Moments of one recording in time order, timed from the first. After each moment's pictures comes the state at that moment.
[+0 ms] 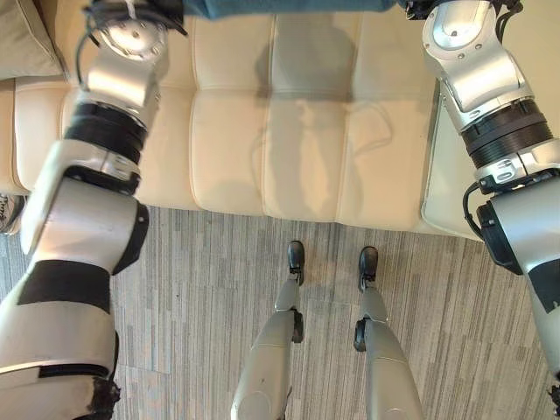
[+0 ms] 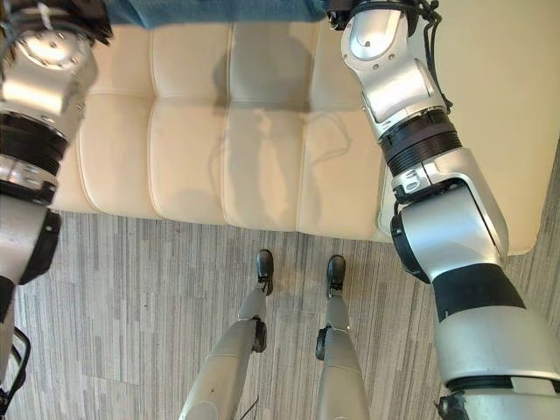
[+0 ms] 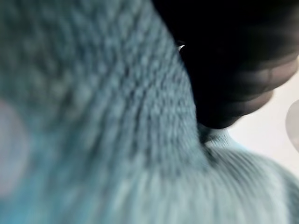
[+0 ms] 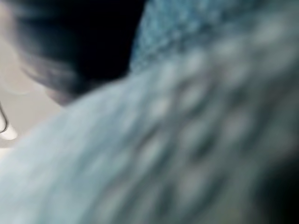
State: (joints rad) left arm -1.58 0.73 -0.51 1.01 -0.39 -0.27 0.55; right arm -1.59 -0.49 0.51 0.90 0.22 -0.17 -0.65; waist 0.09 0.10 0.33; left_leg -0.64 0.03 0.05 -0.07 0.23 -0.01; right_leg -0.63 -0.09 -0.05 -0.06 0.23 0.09
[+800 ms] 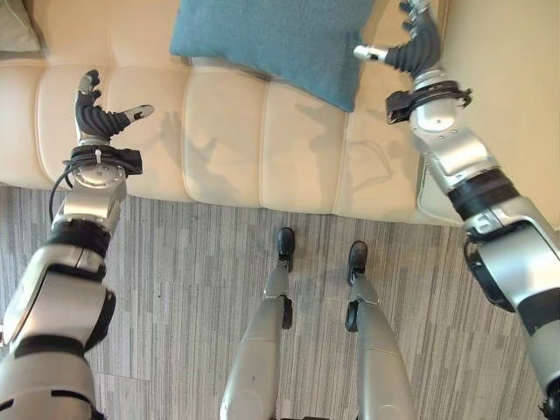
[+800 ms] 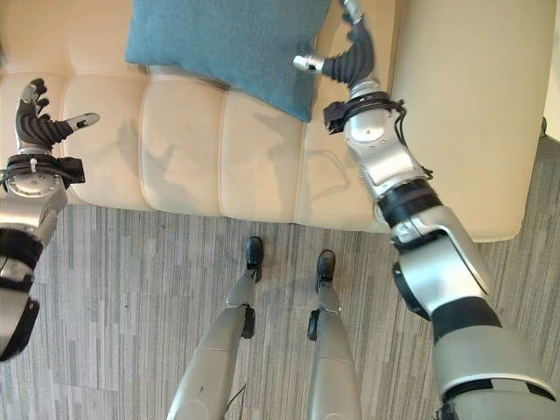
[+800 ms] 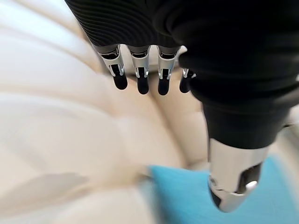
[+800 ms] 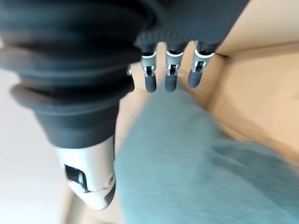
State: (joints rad) left arm -0.77 0.82 -0.21 0.66 -0.50 -0.24 0.33; right arm -1.17 -0.58 0.43 0.54 0.32 -0.16 -0.35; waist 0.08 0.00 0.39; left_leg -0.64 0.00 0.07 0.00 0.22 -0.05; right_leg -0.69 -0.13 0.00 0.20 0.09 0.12
